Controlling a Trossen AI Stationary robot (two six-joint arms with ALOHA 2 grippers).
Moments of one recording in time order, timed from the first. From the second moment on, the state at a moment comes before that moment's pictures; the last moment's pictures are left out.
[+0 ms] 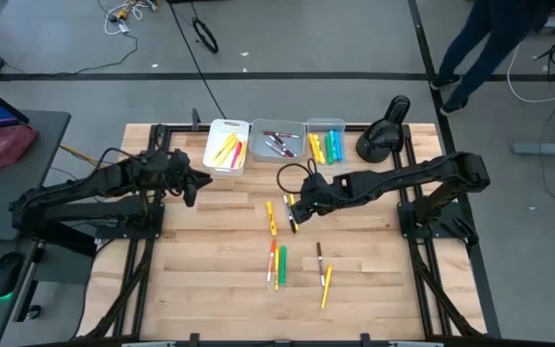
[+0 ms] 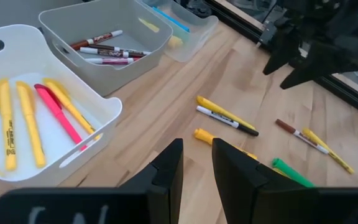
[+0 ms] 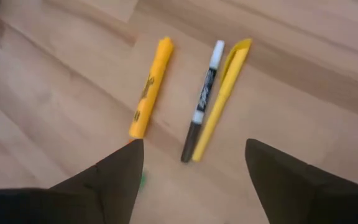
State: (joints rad) left arm 0.29 0.58 0.56 -0.46 -0.04 -0.41; right arm 0.05 1.59 1.13 -0.59 0.16 1.10
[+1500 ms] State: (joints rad) left arm 0.29 0.58 0.56 -0.48 -0.09 -0.44; right arm -0.01 1.89 1.00 -0.26 0.26 0.97
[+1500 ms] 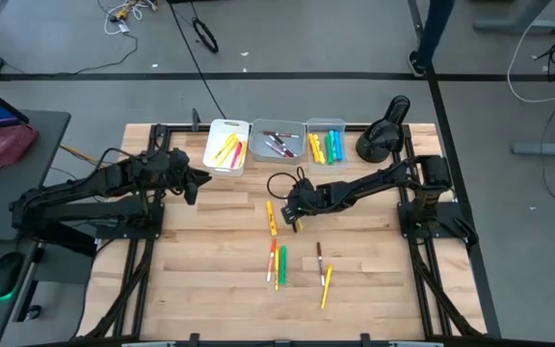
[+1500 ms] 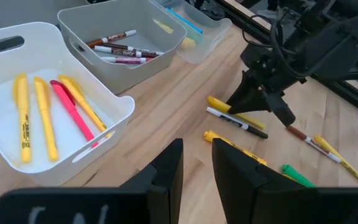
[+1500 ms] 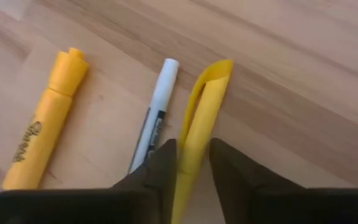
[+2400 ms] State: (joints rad) left arm 0.29 0.58 0.56 -0.48 0.02 -0.46; right arm 0.00 1.60 0.98 -0.50 0.25 0.96
